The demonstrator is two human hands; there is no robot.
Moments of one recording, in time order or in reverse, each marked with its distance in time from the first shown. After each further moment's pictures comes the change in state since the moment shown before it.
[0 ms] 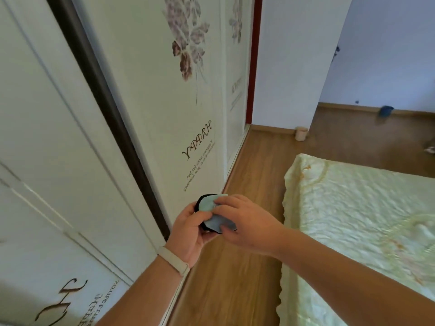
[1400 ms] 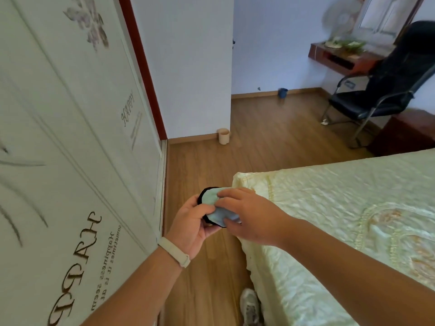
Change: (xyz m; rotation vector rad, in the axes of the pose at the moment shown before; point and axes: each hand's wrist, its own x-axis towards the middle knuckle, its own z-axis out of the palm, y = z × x) left_hand 0.528 0.037 0.247 0.088 -0.451 -0.346; right_hand 0.178 0.461 -0.099 -0.140 0.154 0.430
